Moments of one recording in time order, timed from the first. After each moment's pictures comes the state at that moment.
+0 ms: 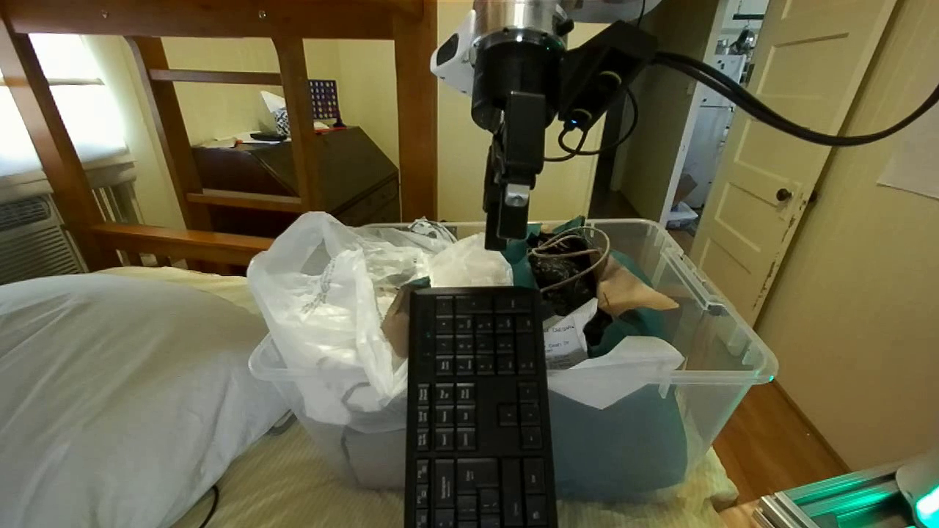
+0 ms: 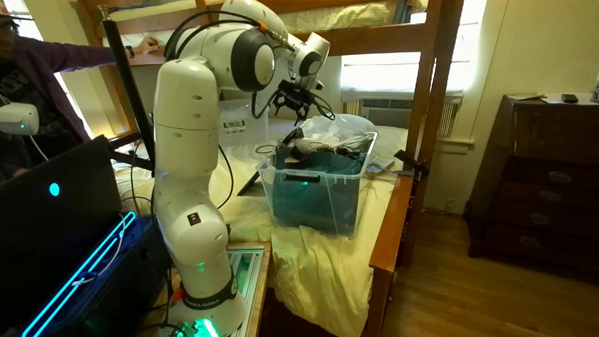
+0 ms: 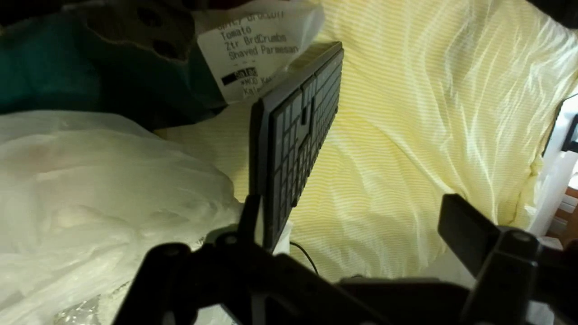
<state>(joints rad) 0.66 0.25 0.53 -1.63 0.37 1.83 -0.26</state>
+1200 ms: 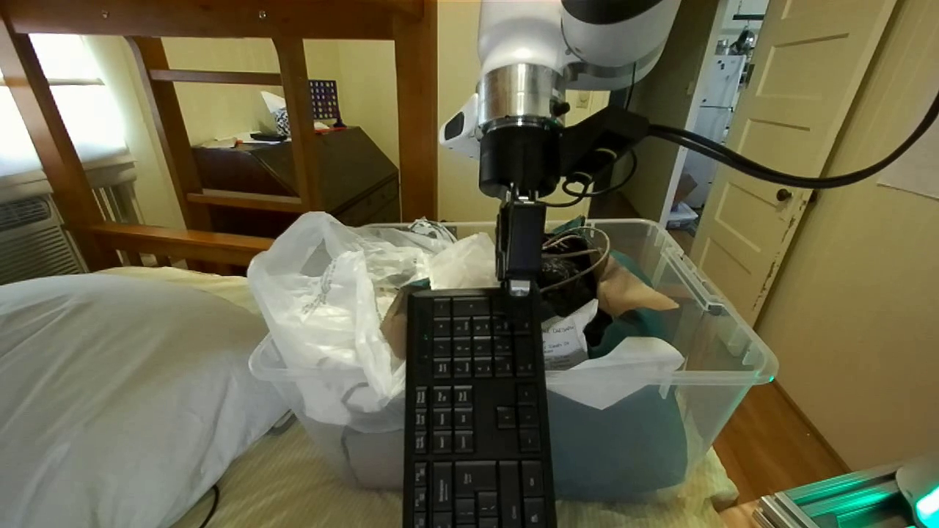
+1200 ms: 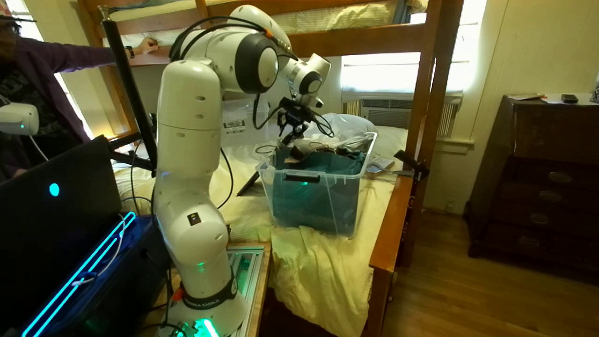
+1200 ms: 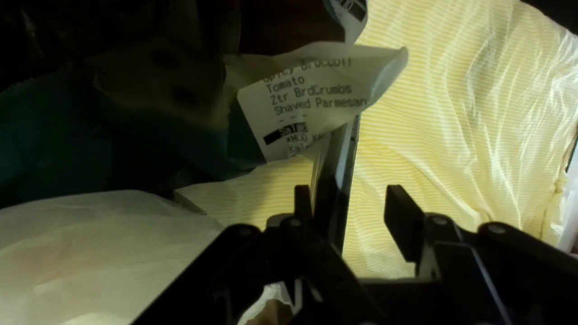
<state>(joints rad) 0.66 0.28 0.52 -1.75 0.36 1.91 -0.28</state>
